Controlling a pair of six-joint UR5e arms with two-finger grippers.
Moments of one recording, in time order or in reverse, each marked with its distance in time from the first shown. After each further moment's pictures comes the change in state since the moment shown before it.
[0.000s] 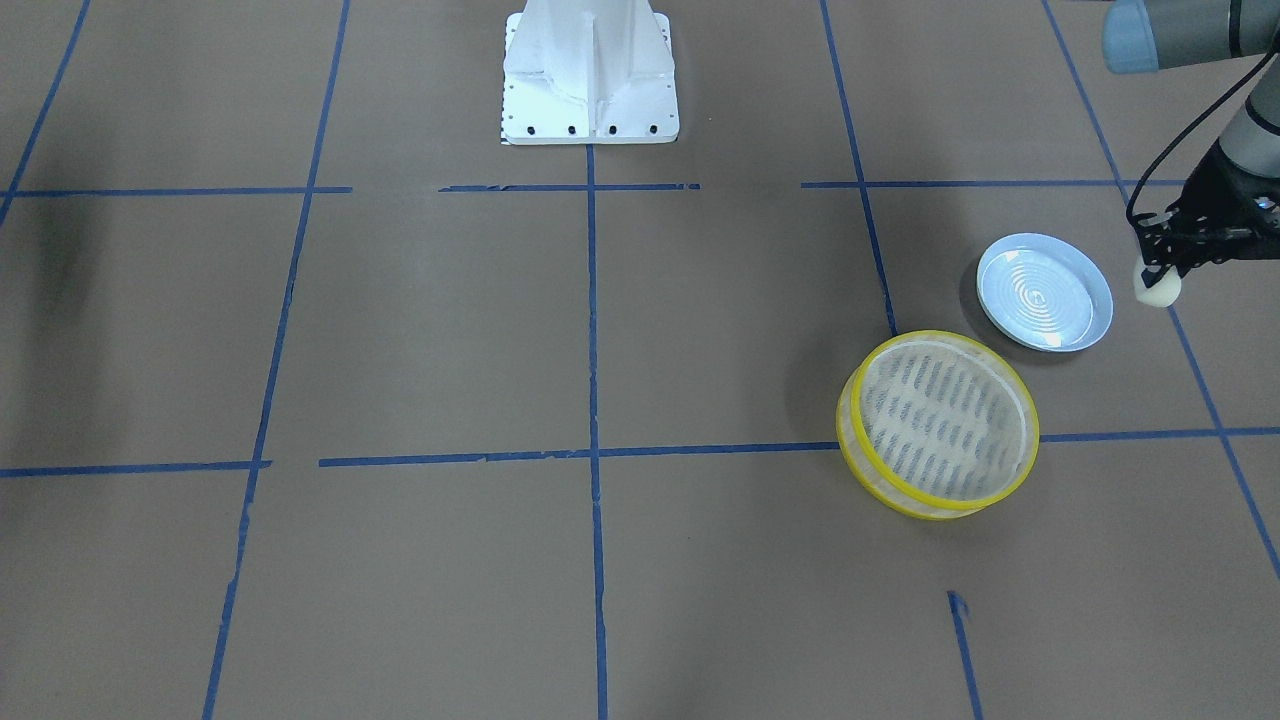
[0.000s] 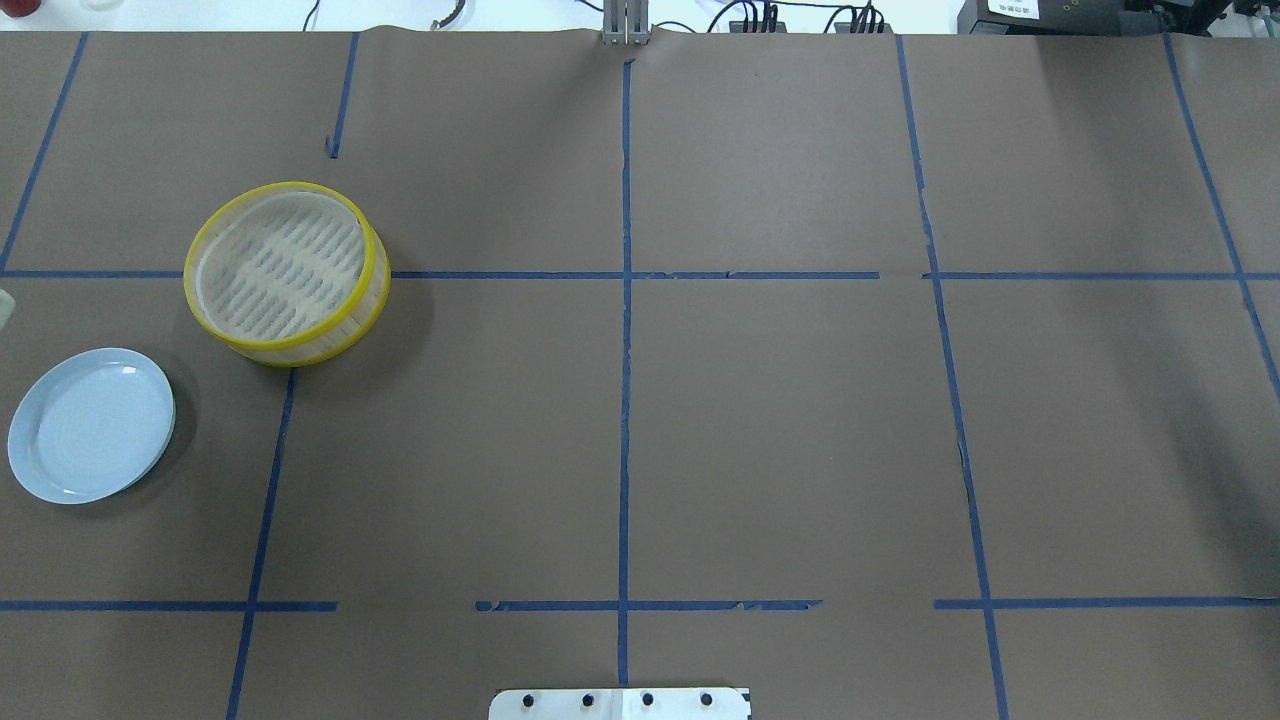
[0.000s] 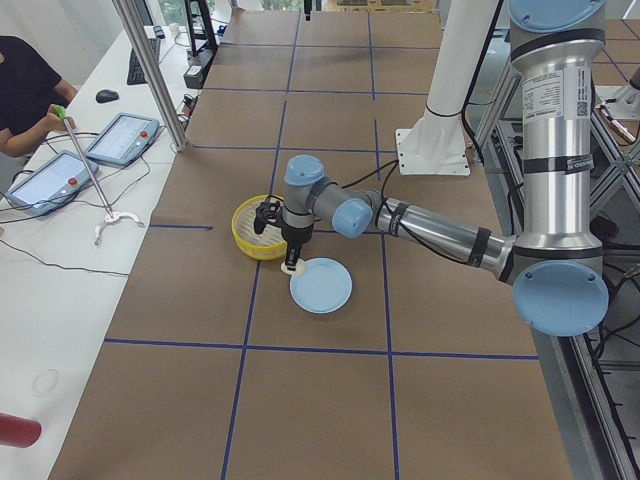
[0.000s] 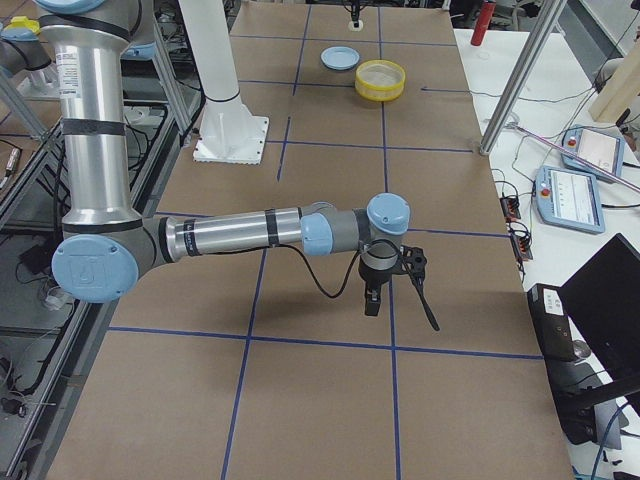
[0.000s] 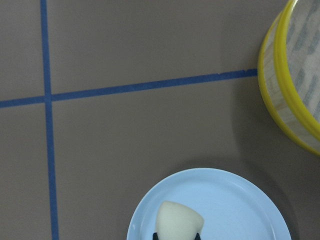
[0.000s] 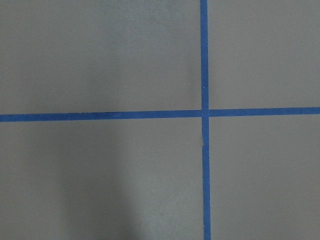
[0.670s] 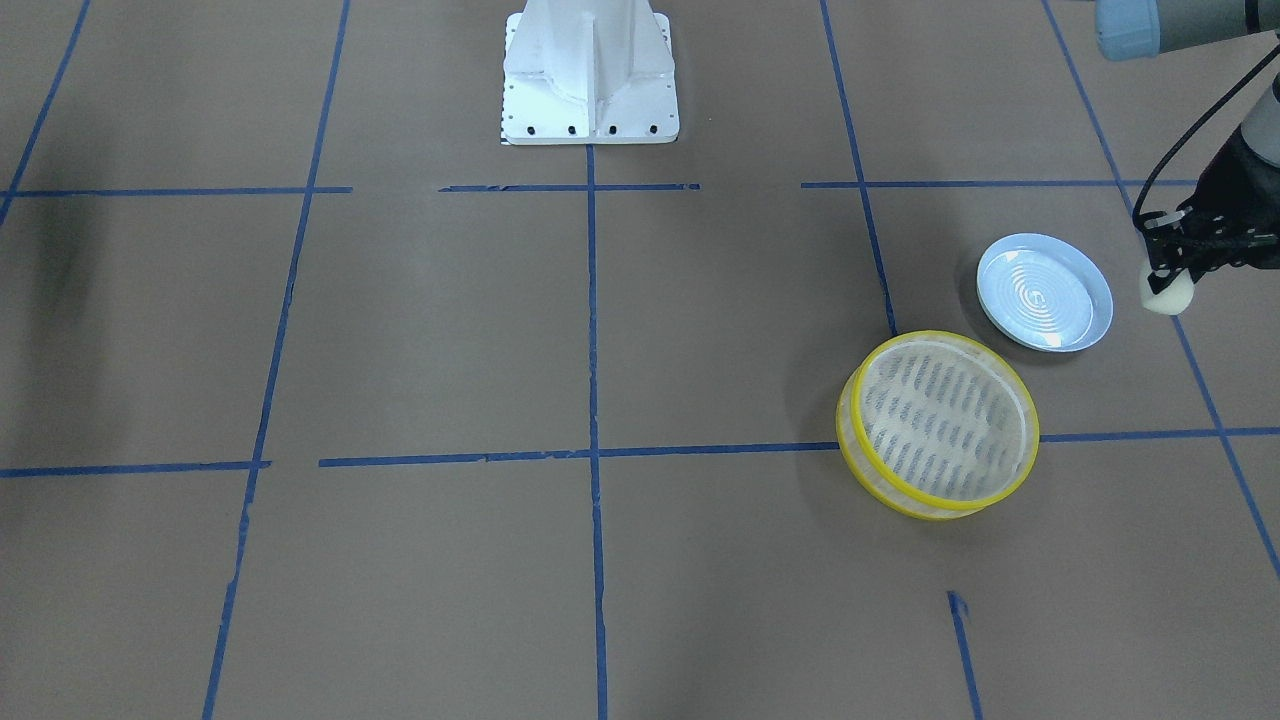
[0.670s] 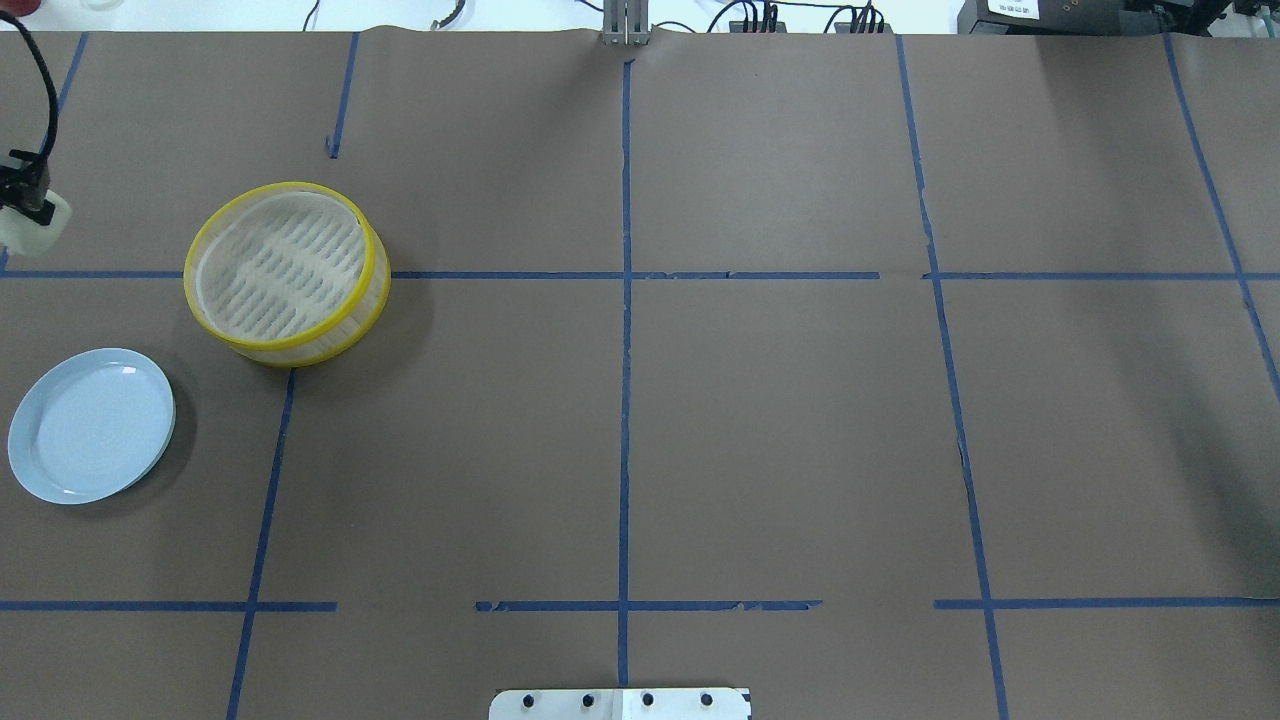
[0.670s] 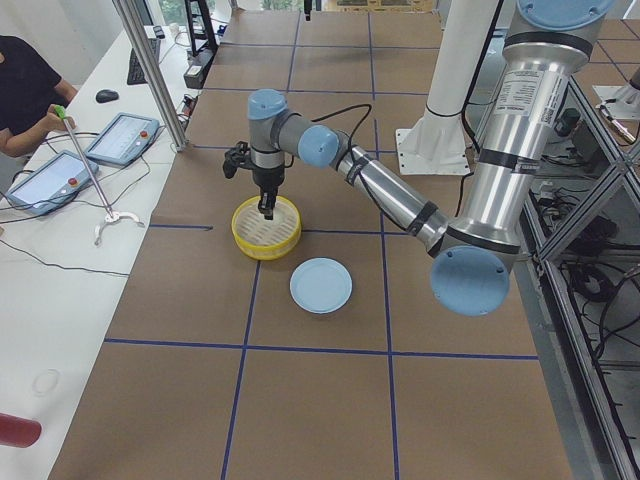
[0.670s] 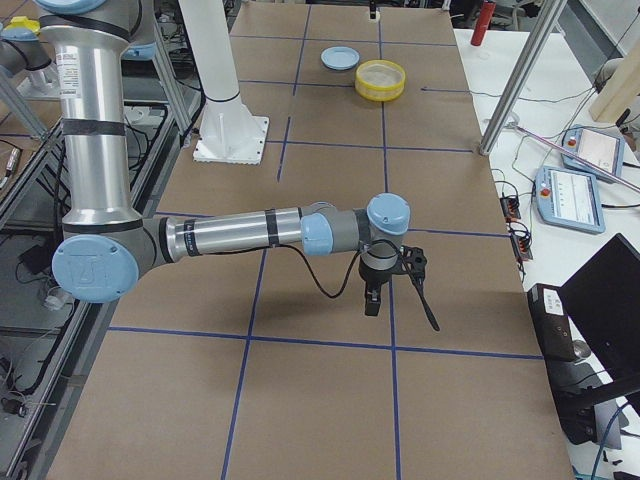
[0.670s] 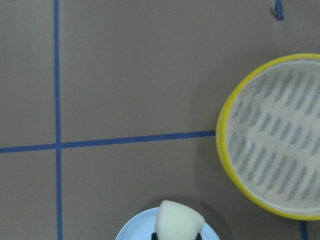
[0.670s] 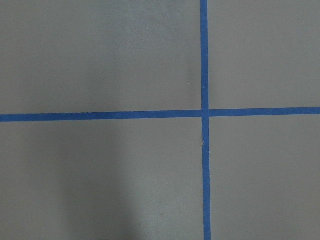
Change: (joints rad) left arm -0.029 -0.322 0.009 0.343 -0.102 -0.008; right arm 0.000 0.000 0.000 0.000 0.000 0.000
